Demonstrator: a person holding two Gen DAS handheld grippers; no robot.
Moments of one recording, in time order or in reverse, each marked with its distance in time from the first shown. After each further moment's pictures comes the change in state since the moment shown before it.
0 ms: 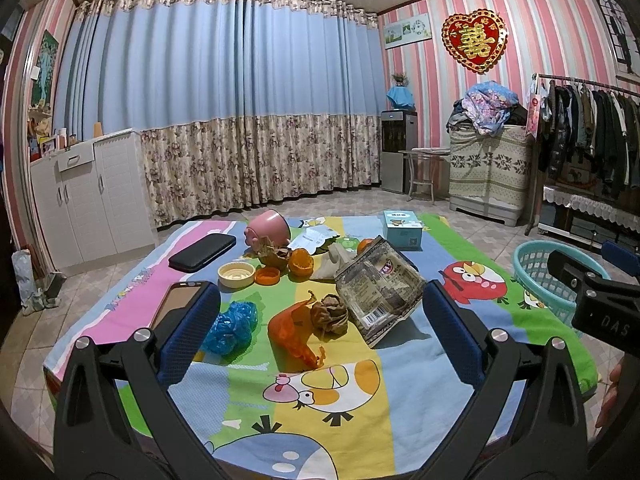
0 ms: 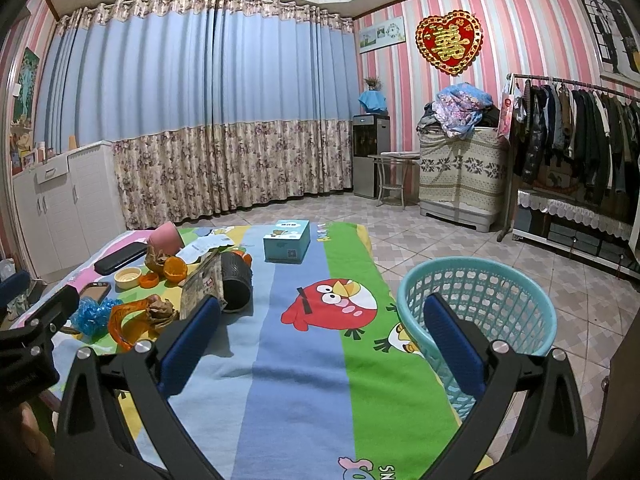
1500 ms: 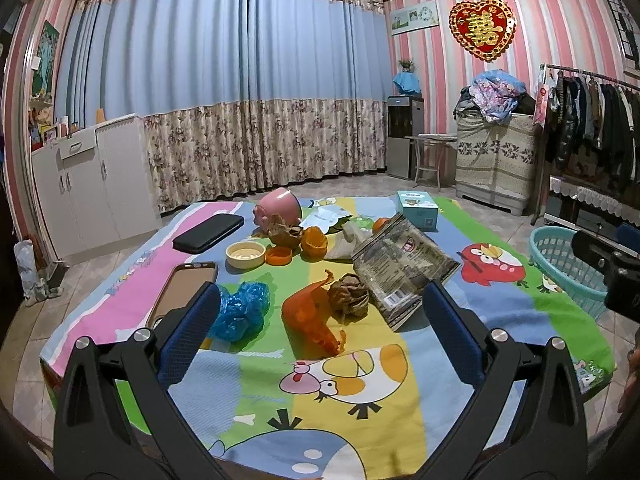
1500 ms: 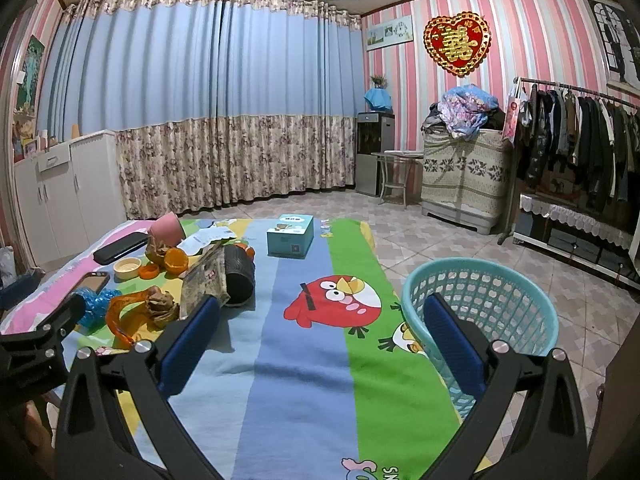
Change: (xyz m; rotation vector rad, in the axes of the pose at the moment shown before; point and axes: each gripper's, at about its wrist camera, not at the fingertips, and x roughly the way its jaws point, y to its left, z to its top) left arm 0.026 0.020 -0.021 -0.013 0.057 0.020; right arm 0.004 0.001 -0.004 -0.020 0.026 0.004
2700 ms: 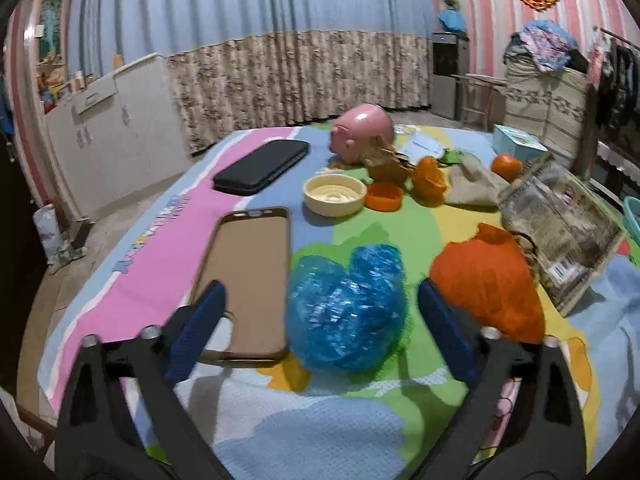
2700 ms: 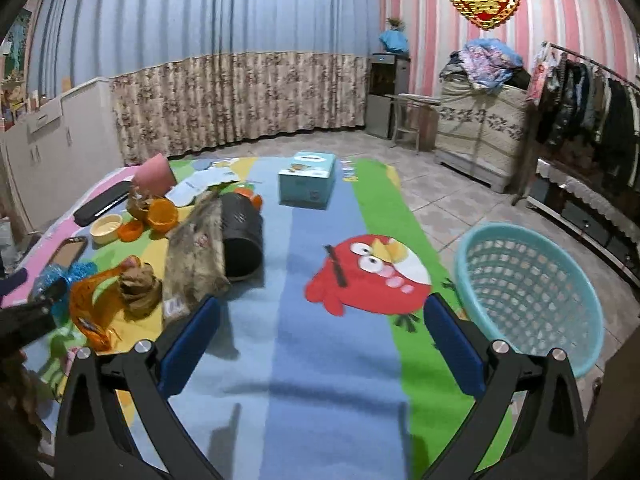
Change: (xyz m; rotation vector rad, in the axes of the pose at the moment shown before) left arm 0.130 0.094 -0.016 -0.009 0.261 0.102; right arm 0.097 0.045 0.009 -0.054 0.243 0.036
